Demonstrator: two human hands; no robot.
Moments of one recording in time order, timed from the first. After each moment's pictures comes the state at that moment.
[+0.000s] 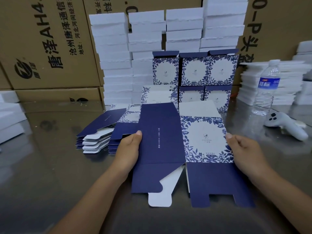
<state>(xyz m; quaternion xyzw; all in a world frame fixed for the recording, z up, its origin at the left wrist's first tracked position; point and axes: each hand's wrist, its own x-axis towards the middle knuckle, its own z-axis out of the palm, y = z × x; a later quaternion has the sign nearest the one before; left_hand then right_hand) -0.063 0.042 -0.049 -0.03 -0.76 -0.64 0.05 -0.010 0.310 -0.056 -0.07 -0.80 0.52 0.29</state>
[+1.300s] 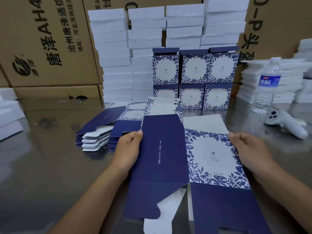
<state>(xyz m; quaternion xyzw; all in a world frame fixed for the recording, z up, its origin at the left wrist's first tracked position) -0.063 0.041 -0.051 -0.05 -0.76 -0.65 0.07 -0.006 0.314 -0.053 -0.11 -0.77 0.57 0.26</state>
